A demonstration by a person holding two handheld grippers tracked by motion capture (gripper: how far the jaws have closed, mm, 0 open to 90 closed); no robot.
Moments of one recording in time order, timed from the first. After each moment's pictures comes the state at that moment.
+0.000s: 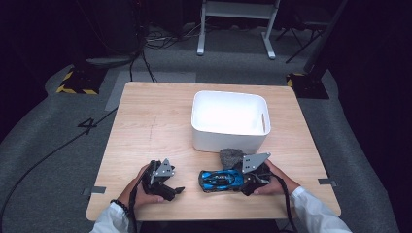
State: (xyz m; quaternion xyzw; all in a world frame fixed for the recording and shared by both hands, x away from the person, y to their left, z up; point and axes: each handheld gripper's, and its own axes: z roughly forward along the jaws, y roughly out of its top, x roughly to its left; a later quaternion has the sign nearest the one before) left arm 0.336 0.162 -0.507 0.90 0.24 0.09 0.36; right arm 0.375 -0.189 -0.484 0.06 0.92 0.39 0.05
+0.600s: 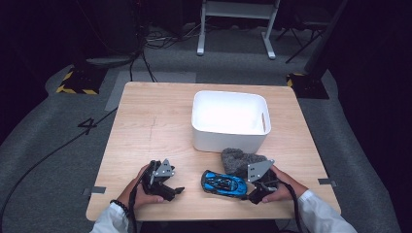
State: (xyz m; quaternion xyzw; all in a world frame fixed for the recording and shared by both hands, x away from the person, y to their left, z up) left arm 0.336 0.162 -0.507 0.90 0.24 0.09 0.36; right arm 0.351 -0.208 -0.483 0.03 0.94 0.35 0.04
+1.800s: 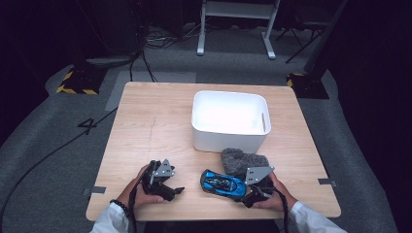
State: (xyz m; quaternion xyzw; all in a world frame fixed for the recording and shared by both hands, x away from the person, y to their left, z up) left arm 0.336 0.162 -0.507 0.90 0.24 0.09 0.36; right arm 0.339 -0.201 -0.504 0.11 0.91 0.39 0.06
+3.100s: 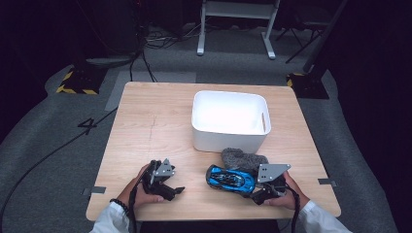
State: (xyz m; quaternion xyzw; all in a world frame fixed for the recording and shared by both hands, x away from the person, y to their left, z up) left arm 0.337 0.161 -0.507 0.90 0.24 0.09 0.36; right arm 0.332 -0.222 -0.465 0.09 0.90 0.42 0.09
